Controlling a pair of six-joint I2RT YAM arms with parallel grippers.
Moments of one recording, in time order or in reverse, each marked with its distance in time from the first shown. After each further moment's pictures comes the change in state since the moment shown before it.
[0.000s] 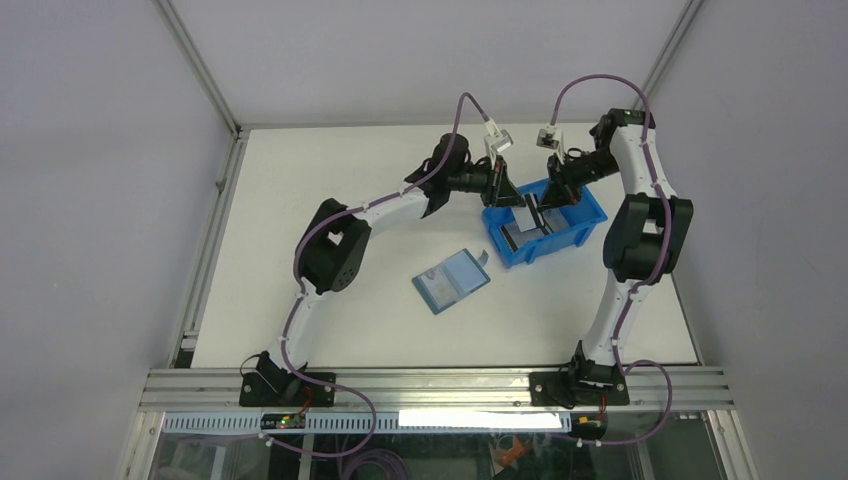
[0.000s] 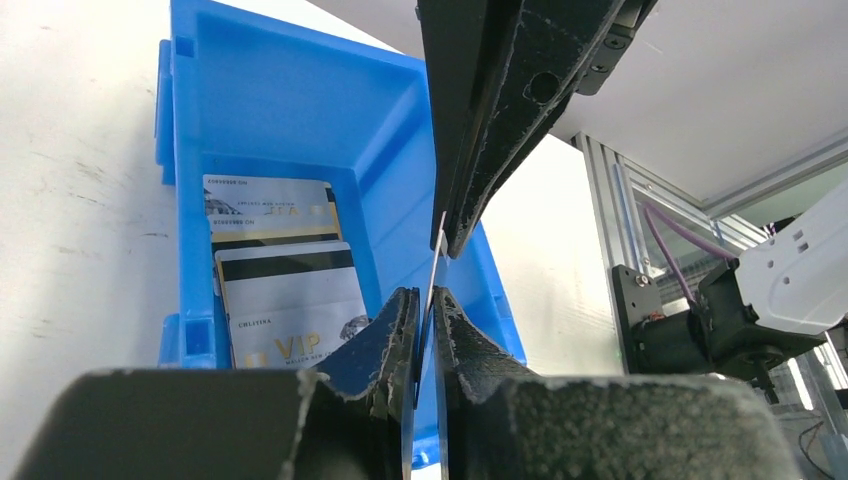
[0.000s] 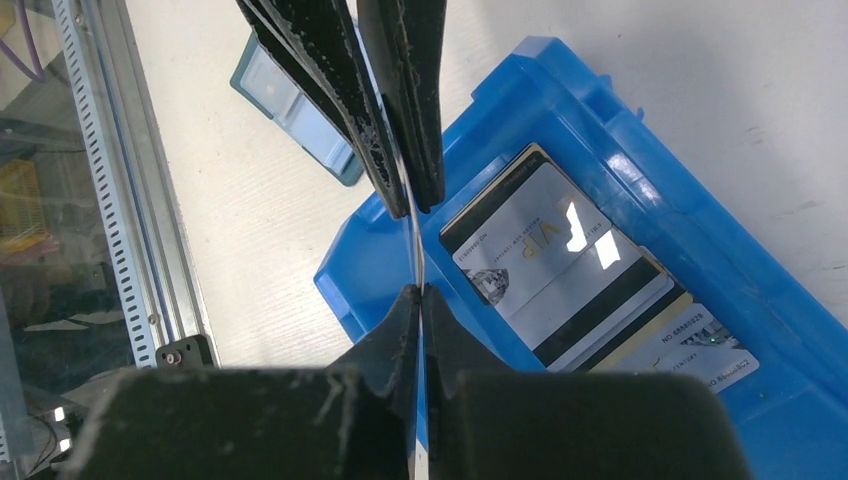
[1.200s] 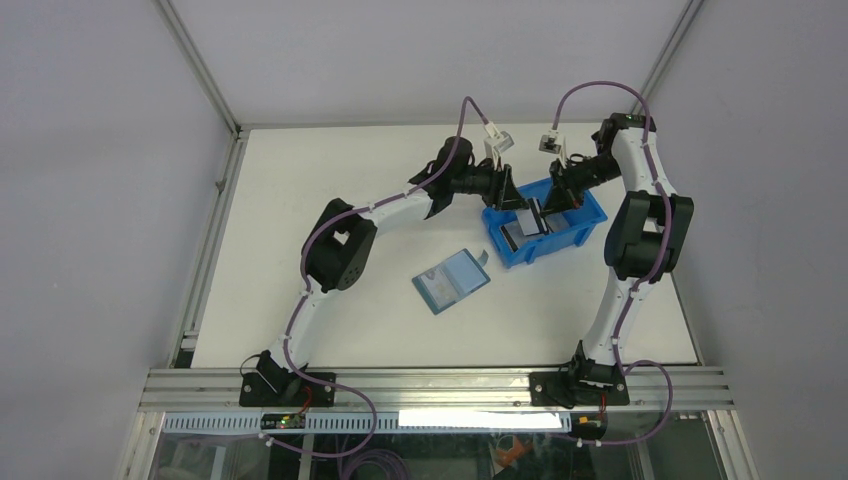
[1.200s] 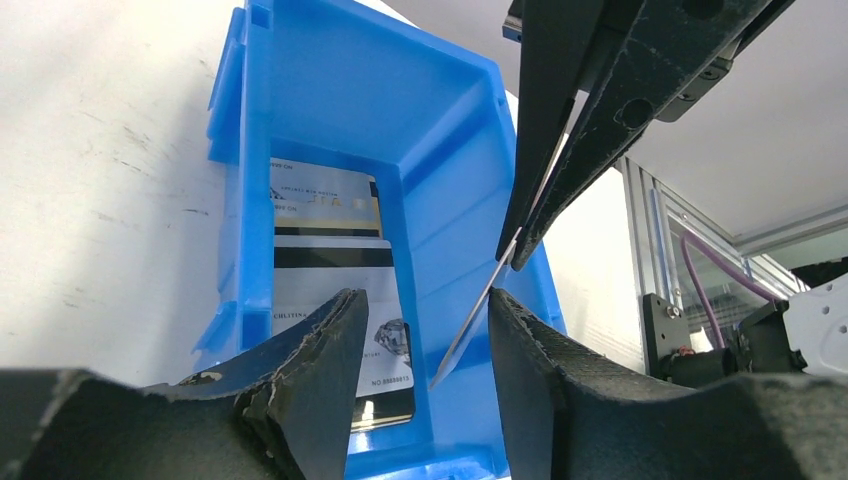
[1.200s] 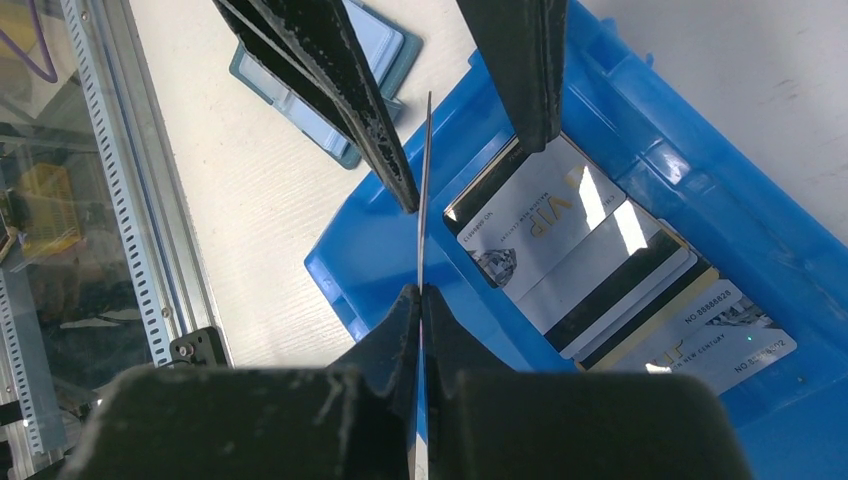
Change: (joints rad) left arm -0.005 0.058 0.040 -0.029 -0.092 -0.028; right arm -0.028 0.025 -0.030 -0.003 0.023 0.003
